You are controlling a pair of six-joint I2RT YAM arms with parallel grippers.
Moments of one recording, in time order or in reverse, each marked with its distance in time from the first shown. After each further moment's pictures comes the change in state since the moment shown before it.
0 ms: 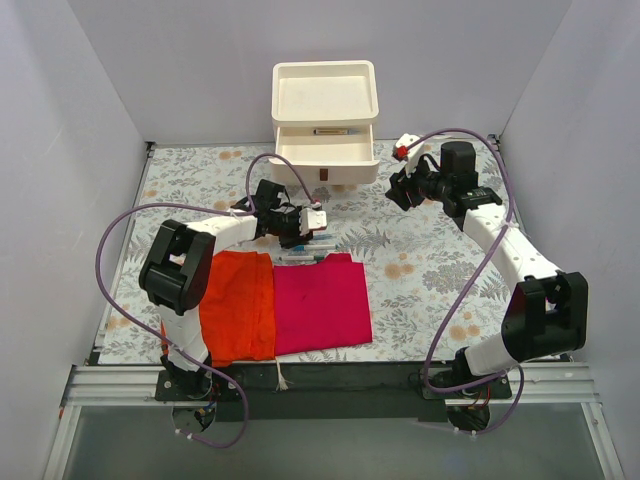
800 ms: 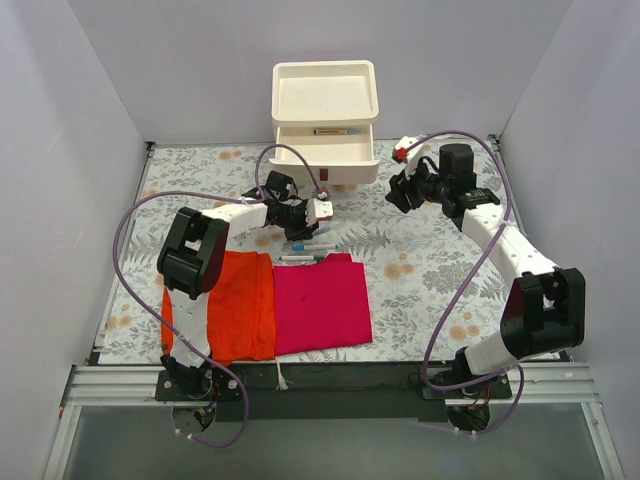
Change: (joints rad) left arm 0.000 0.166 0.187 -0.077 -0.014 -0.060; right arm -0.005 0.018 -0.014 0.005 0.000 0.006
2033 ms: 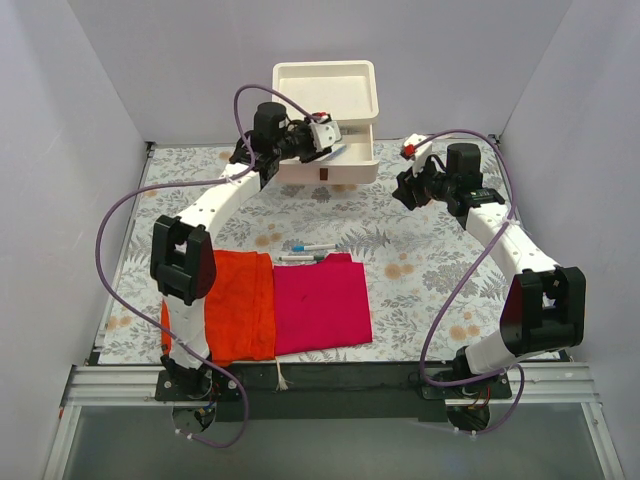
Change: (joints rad) left arm 0.000 -0.071 0.461 0.179 -0.017 -0.105; right arm -0.046 0.011 -0.004 0.024 0.004 0.014
